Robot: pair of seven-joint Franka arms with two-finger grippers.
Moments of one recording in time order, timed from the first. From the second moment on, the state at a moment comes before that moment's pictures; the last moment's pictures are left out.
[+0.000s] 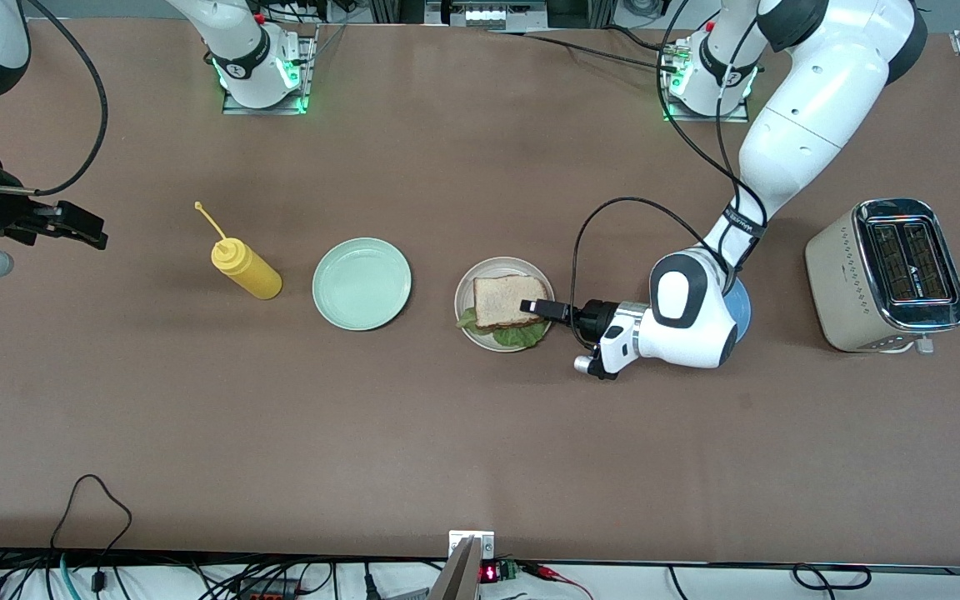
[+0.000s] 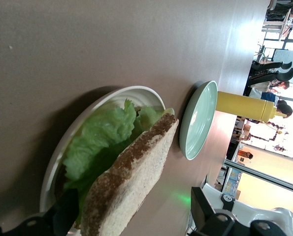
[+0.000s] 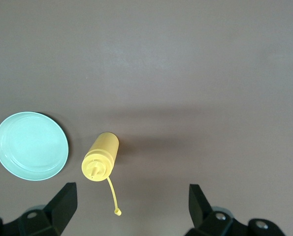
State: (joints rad) left arm -0.02 0.89 -0.41 -1.55 -0.89 2.11 0.38; right arm -0.01 0.12 0.01 -1.57 -0.04 1.64 0.04
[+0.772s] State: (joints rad) left arm 0.09 0.84 -0.40 -1.46 -0.73 1.90 0.32; right arm -0.01 0.13 0.01 -1.57 -0.04 1.64 0.04
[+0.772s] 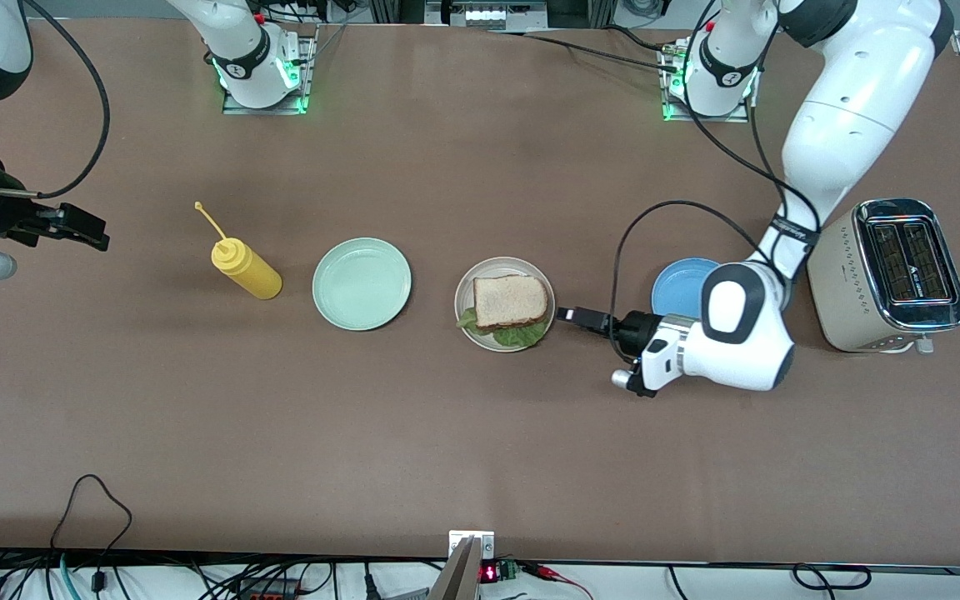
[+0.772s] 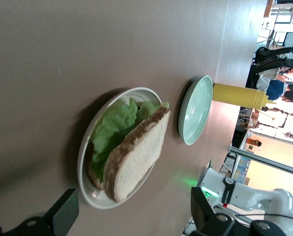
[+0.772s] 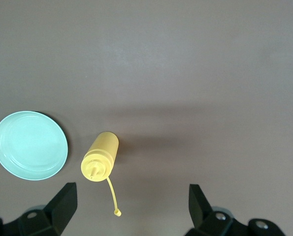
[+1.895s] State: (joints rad) left arm 0.19 0.63 -0.34 -1.40 -0.15 1.64 0.30; right arm -0.01 0.14 0.01 -1.57 -0.04 1.68 0.04
